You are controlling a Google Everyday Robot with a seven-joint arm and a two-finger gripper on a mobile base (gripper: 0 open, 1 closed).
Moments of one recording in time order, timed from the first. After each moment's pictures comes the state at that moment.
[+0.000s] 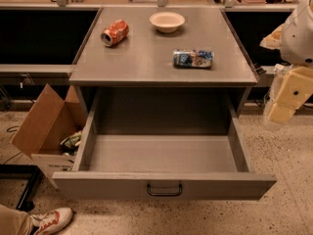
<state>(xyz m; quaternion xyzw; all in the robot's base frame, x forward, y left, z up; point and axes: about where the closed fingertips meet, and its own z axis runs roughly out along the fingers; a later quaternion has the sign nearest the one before) 0.438 -0.216 0.977 -0.60 0.78 -0.04 0.16</state>
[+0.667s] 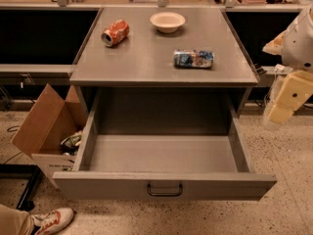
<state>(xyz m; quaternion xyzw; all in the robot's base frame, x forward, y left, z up) 0.449 -0.227 0.962 -0.59 0.79 -0.02 0.16</state>
